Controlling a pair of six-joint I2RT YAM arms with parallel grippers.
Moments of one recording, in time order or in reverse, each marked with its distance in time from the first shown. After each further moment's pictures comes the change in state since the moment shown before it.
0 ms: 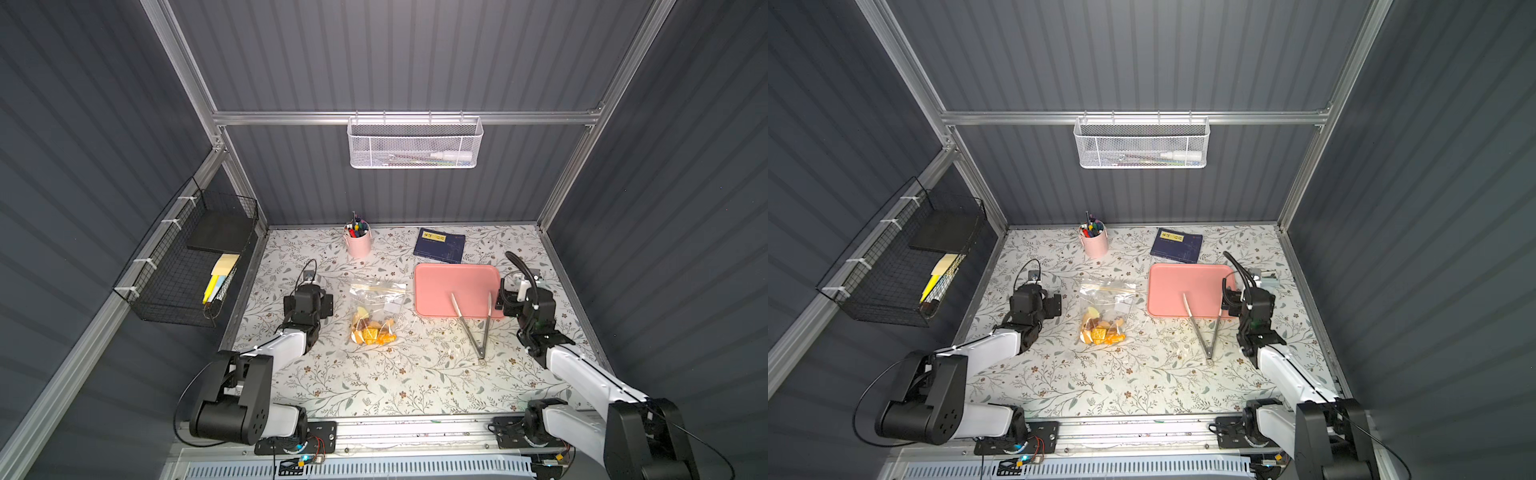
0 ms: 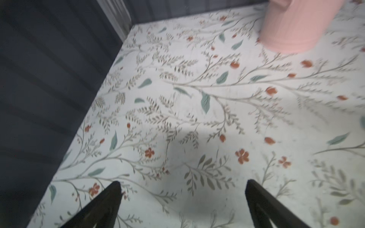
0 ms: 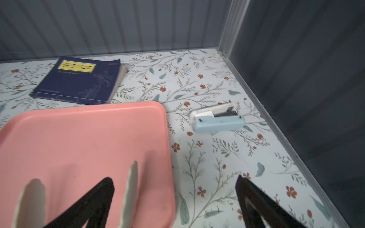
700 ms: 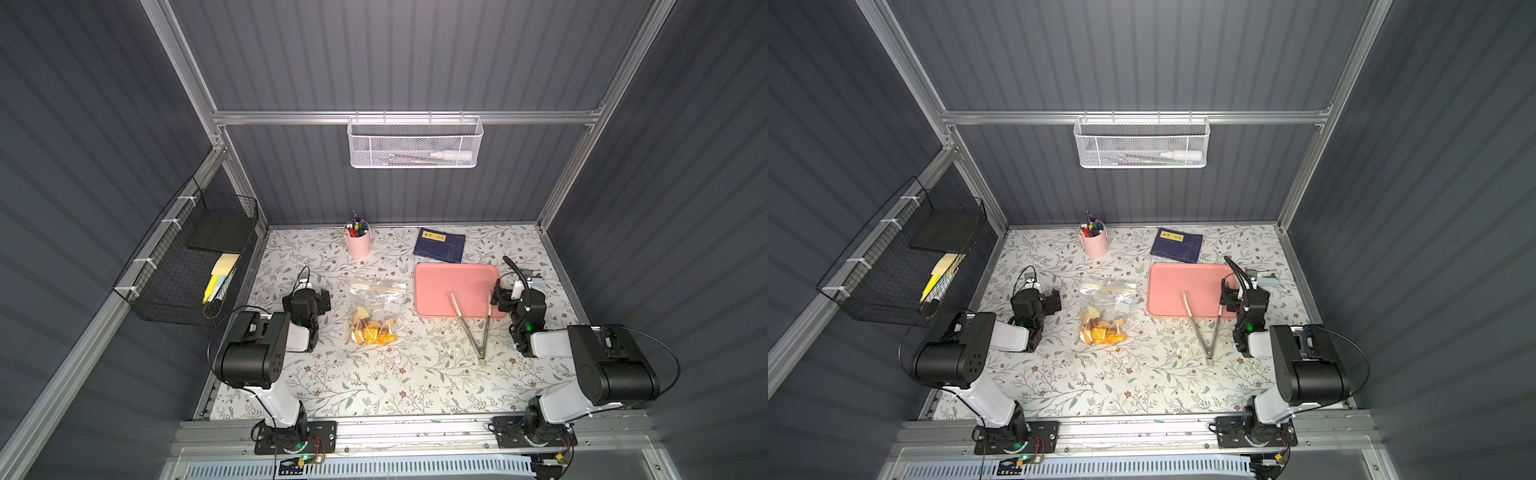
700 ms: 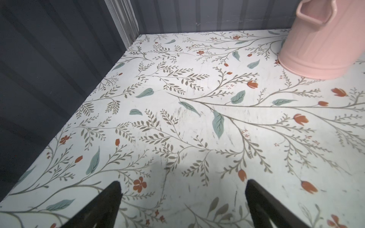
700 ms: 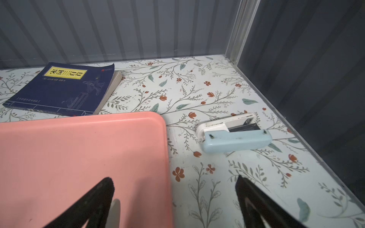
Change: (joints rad) left arm 0.087 0.282 -0.008 0.467 0.084 0.004; right arm -0.048 0.439 0.023 0.536 -0.073 -0.039
